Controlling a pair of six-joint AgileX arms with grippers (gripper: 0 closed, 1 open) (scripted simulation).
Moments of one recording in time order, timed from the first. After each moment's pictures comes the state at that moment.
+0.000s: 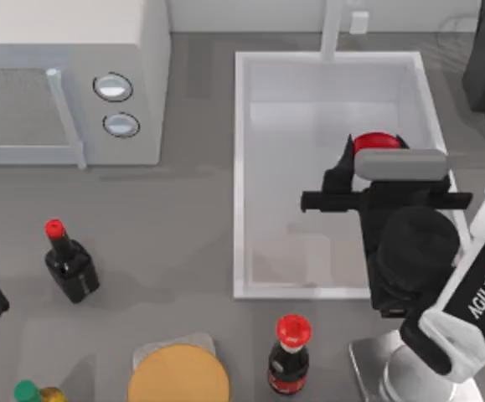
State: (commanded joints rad) left arm 0.00 0.00 0.00 0.00 0.00 0.00; right arm 0.65 2.18 0.62 1.56 0.69 0.02
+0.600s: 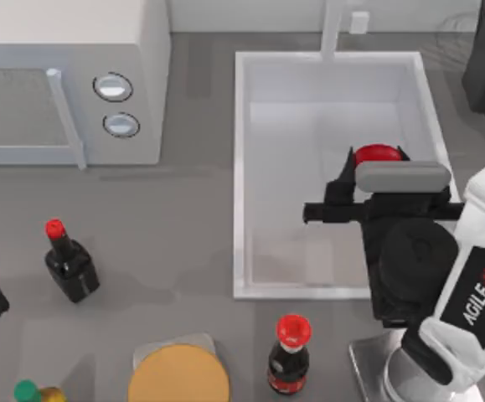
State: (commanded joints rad) left arm 0.00 0.00 0.00 0.00 0.00 0.00; right arm 0.65 2.23 0.61 1.61 0.68 0.02
